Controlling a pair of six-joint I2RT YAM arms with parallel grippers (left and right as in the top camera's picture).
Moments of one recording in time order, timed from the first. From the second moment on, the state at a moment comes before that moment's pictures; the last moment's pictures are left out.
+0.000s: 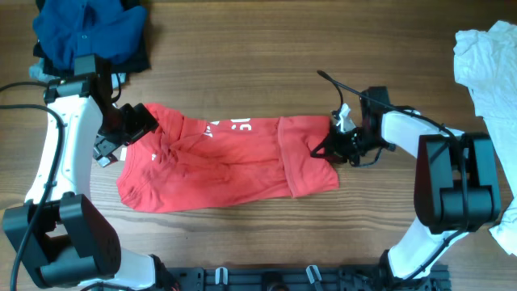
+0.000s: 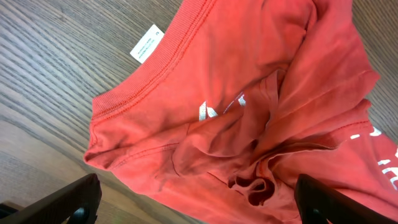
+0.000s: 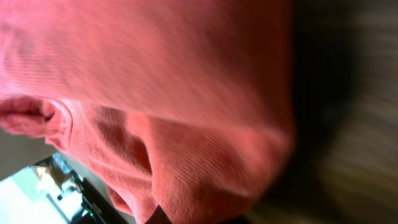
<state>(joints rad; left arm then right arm) 0.17 1.67 1.33 -1.20 0.02 -0.52 0.05 1.92 0.98 -0.62 -0.73 0.21</state>
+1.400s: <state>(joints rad) 0.17 1.67 1.33 -1.21 0.02 -0.52 0.40 1.73 1.20 -0.68 -0.27 0.42</state>
